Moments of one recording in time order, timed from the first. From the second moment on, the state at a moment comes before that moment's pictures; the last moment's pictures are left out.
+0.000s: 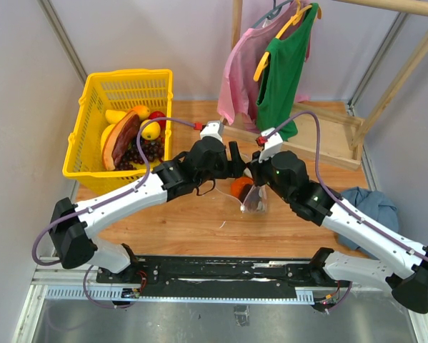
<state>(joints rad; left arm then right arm) -0.93 1.41 1.23 -0.33 -0.30 -0.71 0.85 1.01 0.91 -0.22 0.29 0.15</state>
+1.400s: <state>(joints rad) -0.96 1.20 1.15 -0.54 -0.35 -0.80 0.84 0.99 0.89 -0.21 0.29 0.18</state>
